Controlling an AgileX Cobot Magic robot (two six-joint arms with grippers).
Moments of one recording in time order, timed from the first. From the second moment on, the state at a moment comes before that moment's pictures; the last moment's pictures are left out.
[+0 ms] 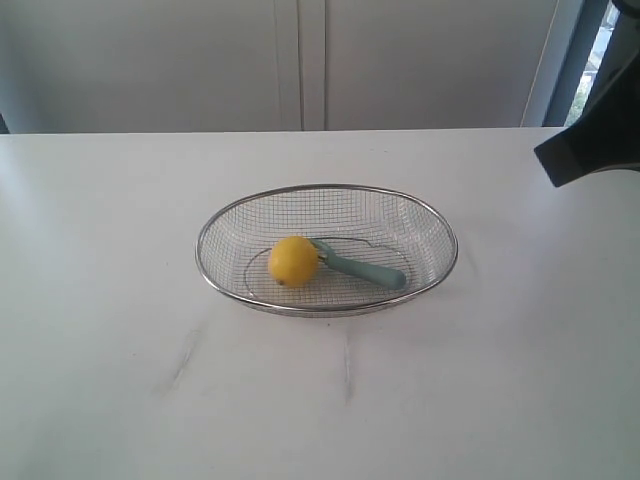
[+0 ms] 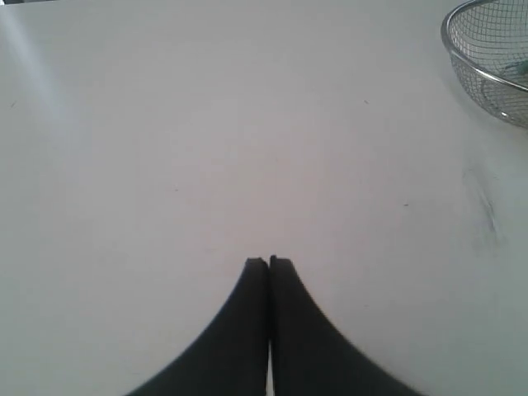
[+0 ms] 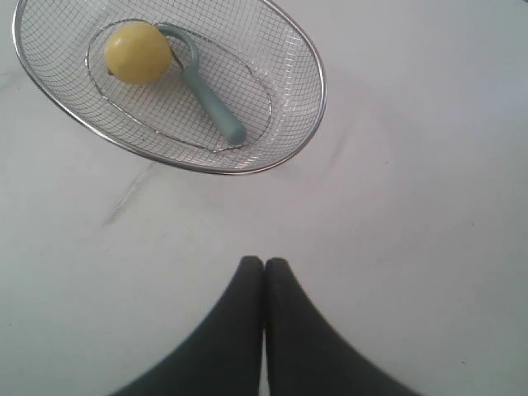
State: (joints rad) left arm -0.21 0.00 0.02 0.18 0.43 -0.19; right arm 0.49 1.08 -1.22 -0.10 1.13 -0.02
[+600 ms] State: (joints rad) left arm -0.08 0.00 0.02 -0.12 0.42 0.17; right arm 0.49 1.08 -1.22 -0.10 1.13 -0.02
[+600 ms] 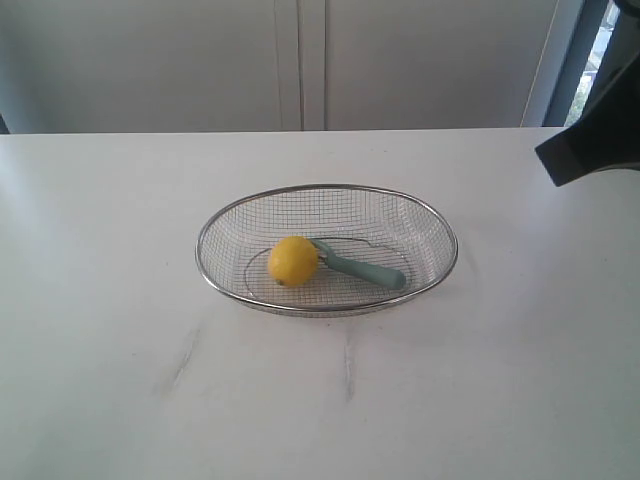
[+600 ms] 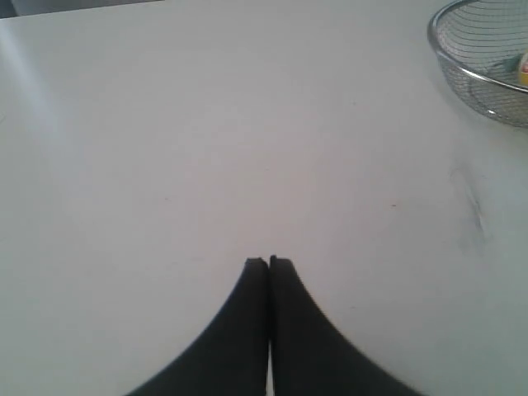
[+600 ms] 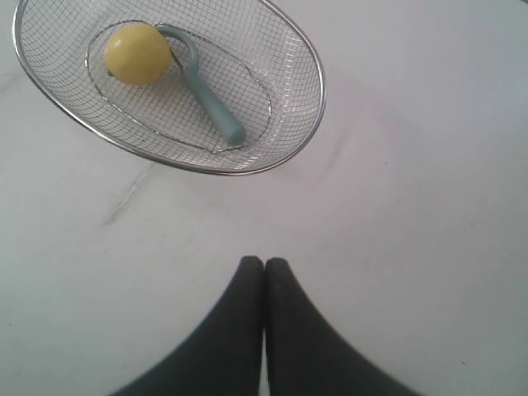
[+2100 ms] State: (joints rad) left arm -0.10 0.00 0.02 -0.14 0.40 0.18; right arm 0.49 1.07 -1.22 -0.09 1.13 -0.02
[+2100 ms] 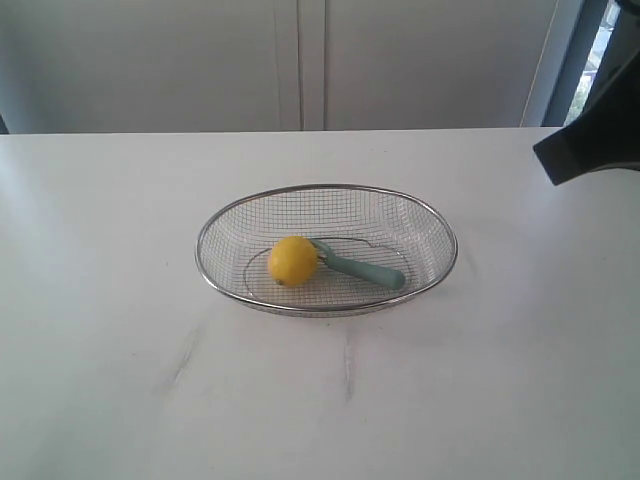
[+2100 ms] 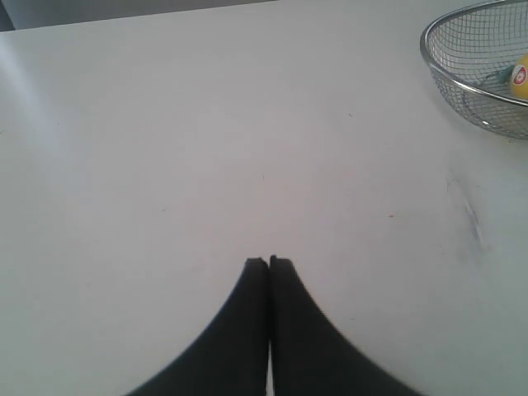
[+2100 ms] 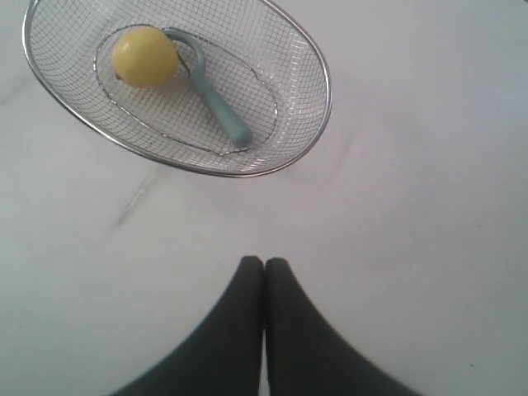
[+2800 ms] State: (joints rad) left arm -0.10 0.00 0.02 -0.14 0.40 0.18; right arm 0.15 0.39 -1.22 0.10 1.09 -0.02
